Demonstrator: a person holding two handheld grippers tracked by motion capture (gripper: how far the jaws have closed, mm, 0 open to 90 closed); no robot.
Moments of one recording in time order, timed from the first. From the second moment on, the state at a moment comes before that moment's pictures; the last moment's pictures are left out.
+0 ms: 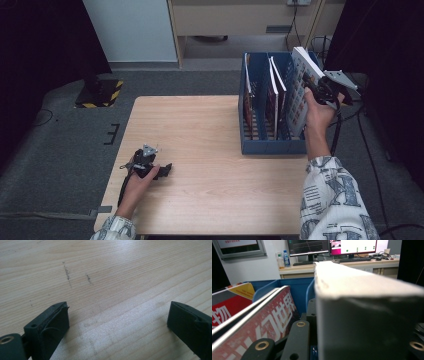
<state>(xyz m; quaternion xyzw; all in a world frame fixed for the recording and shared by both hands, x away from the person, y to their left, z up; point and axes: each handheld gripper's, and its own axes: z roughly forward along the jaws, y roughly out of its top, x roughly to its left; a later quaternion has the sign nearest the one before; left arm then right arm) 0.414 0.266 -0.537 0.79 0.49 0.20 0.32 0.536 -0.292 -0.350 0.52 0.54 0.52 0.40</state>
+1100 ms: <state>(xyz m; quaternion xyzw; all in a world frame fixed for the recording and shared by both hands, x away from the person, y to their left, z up) 0.414 0.266 -0.537 0.79 0.48 0.20 0.32 0.529 -0.289 -0.391 0.51 0.55 0.53 0.39</state>
